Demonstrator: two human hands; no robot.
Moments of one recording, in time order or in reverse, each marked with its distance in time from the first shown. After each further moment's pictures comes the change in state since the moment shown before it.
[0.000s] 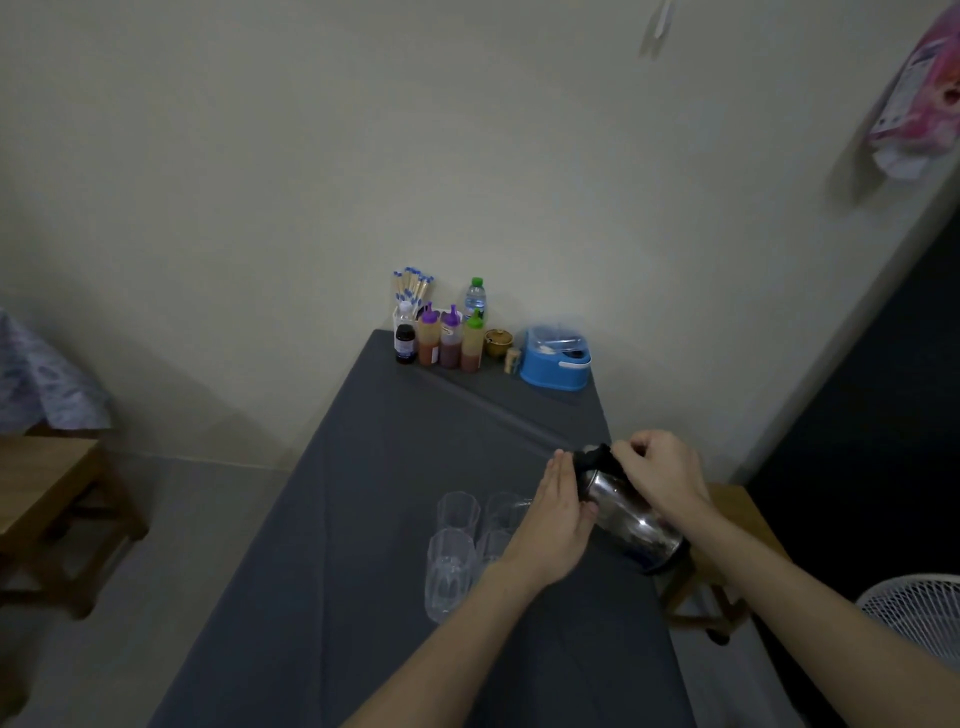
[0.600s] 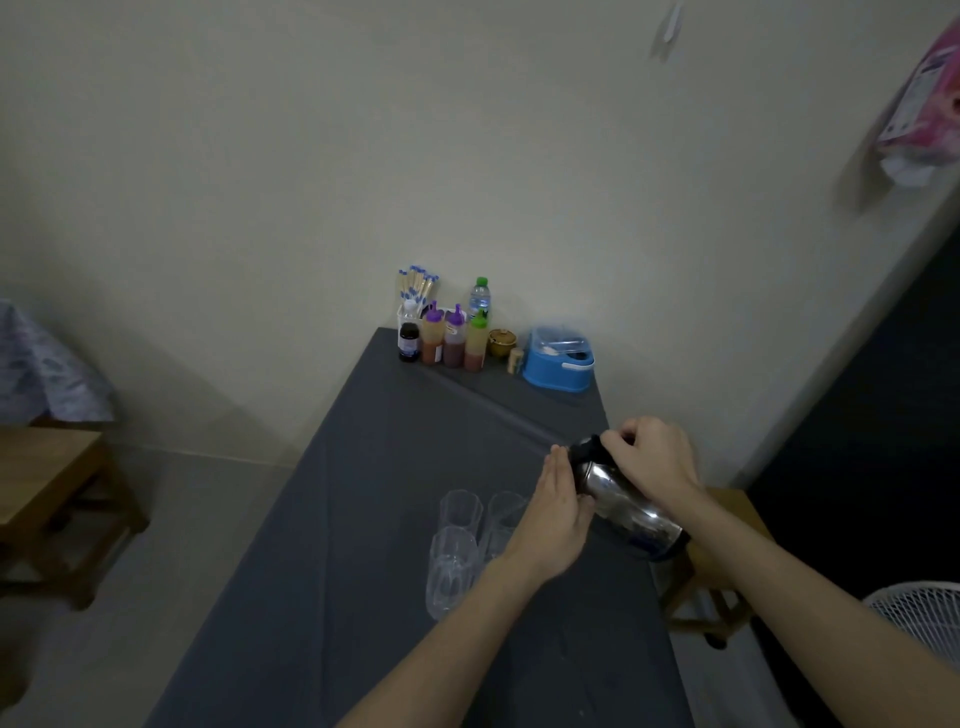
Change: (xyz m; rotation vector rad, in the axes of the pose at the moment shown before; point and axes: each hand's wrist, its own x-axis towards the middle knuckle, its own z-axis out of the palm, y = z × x) left_hand -0.002 0.001 -0.005 -0.039 0.046 0.015; right_hand 0.010 -0.017 0.001 -0.105 0.021 -0.099
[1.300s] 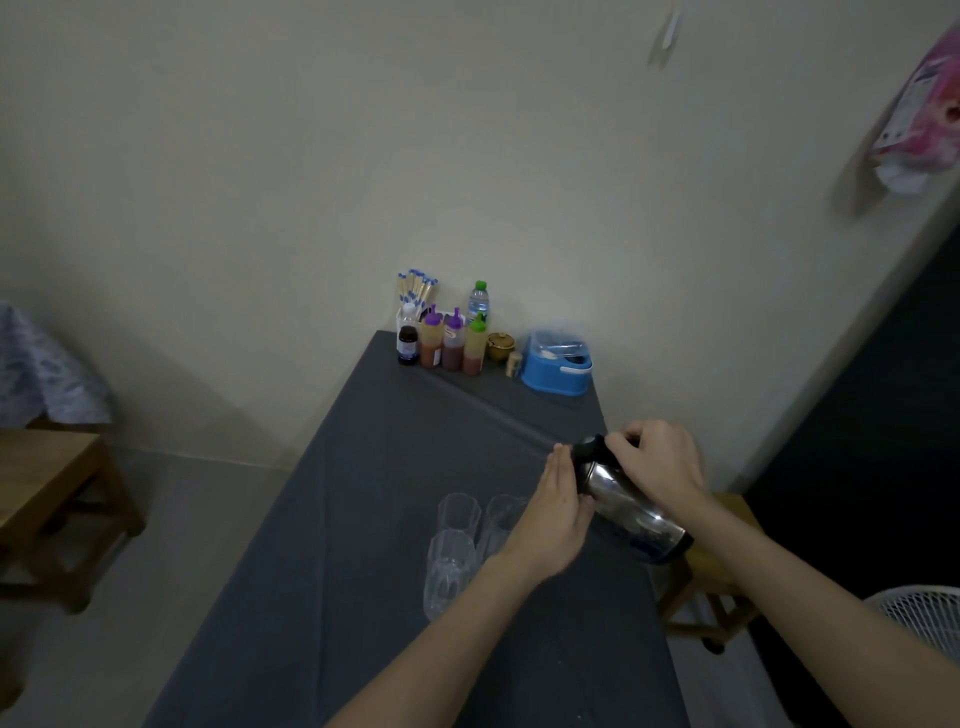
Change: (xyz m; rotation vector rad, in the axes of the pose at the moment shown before) left_hand 0.003 0.002 -0.003 0.011 0.006 0.048; right_hand -0.005 -0.003 -0.011 -0.010 0.011 -0.015
